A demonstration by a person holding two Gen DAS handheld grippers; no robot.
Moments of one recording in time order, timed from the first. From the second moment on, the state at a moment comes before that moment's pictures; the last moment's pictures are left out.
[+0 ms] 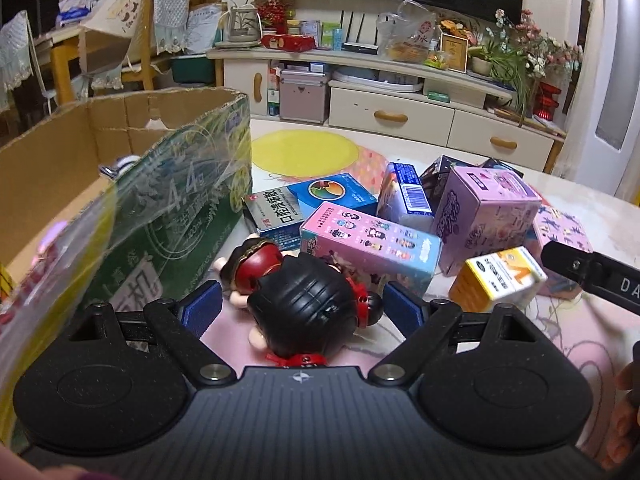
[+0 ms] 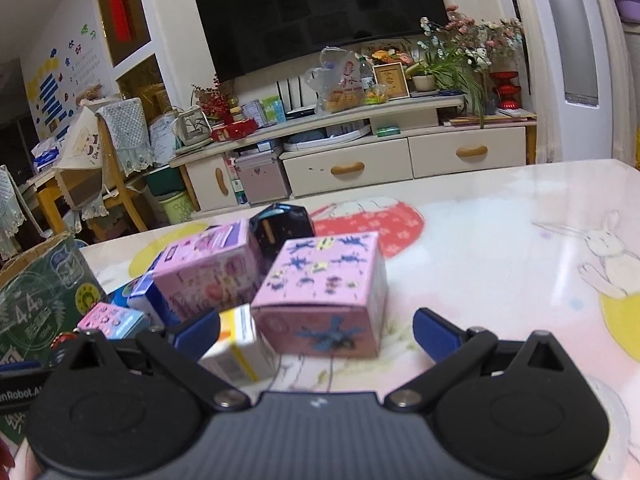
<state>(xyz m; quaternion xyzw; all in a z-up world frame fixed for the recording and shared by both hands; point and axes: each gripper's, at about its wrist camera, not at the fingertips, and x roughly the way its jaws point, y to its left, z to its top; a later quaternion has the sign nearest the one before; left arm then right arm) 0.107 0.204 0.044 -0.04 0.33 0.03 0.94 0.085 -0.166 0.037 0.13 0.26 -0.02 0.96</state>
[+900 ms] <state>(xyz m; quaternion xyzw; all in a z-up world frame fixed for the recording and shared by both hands) 0.132 0.199 0.033 -0.06 0.37 0.03 0.93 0.116 -0.178 0.029 0.11 0.27 -0.04 0.96</state>
